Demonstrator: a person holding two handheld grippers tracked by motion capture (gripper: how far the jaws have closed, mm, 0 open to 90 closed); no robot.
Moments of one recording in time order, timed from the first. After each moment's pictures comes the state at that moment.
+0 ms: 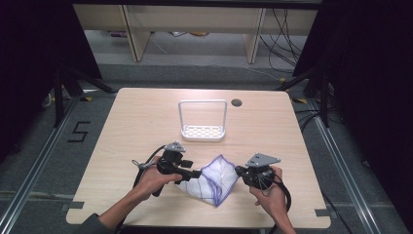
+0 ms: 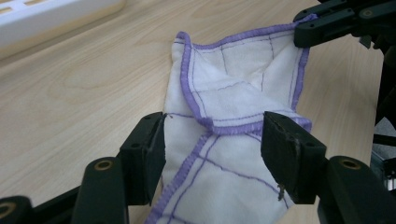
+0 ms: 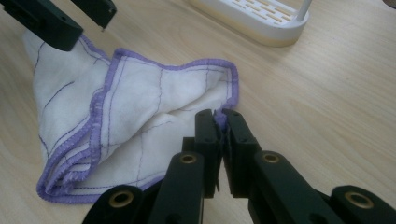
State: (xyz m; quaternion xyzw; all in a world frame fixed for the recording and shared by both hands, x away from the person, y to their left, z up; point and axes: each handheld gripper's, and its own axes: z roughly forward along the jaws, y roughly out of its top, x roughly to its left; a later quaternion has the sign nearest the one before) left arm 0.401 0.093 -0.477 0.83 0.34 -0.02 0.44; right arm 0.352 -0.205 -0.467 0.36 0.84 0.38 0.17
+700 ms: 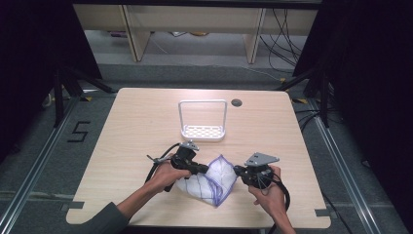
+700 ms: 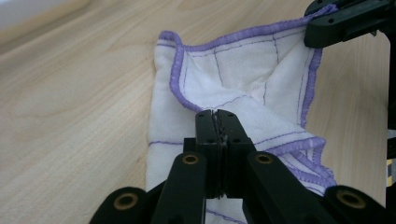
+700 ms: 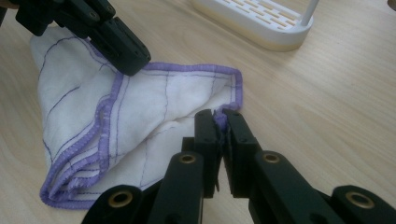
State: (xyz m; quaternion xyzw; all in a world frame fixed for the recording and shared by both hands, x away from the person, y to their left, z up) left arm 0.418 0.065 -0.487 0.85 0.31 -0.04 0.42; right arm 0.354 -0.203 -0.466 0.35 0.84 0.38 0.17
